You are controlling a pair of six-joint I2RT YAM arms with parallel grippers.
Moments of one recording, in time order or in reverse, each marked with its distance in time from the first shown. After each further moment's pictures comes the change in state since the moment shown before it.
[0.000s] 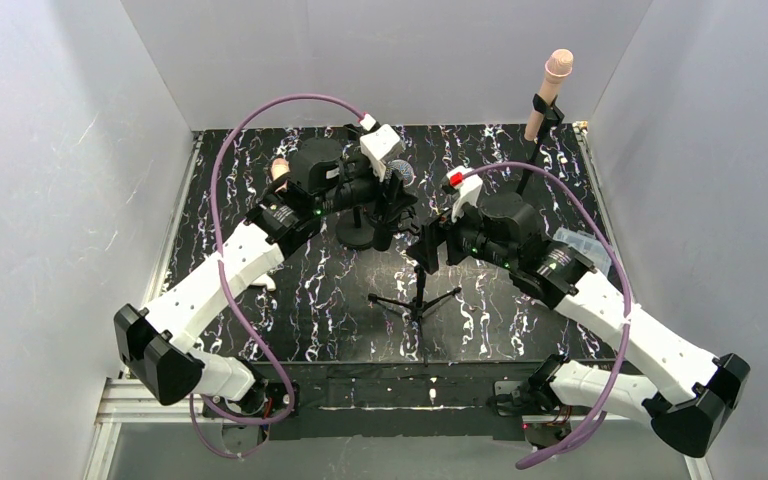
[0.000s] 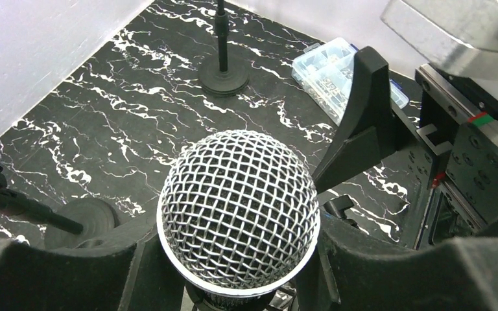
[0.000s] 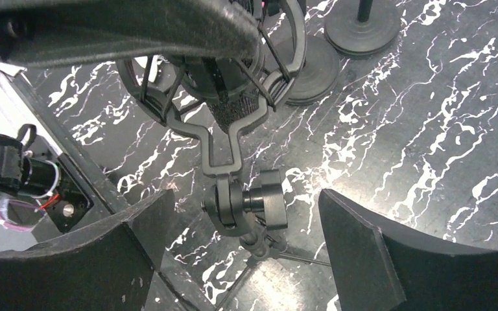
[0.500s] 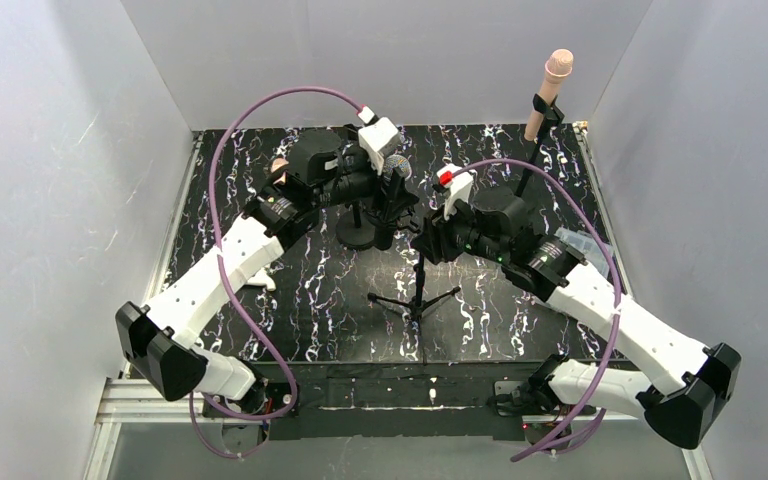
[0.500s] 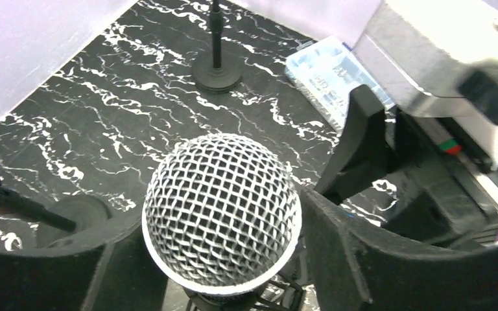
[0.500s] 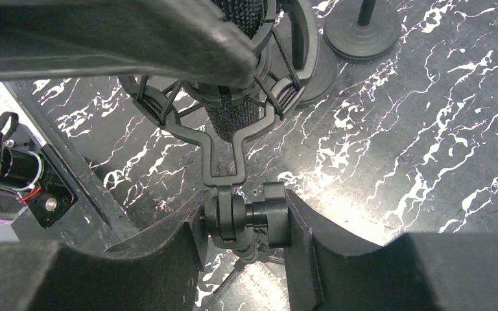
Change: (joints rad) left arm 0.036 0.015 0.053 -0.050 0.068 -0.023; right arm -0.010 0.061 0.030 0.007 -0.028 -0.049
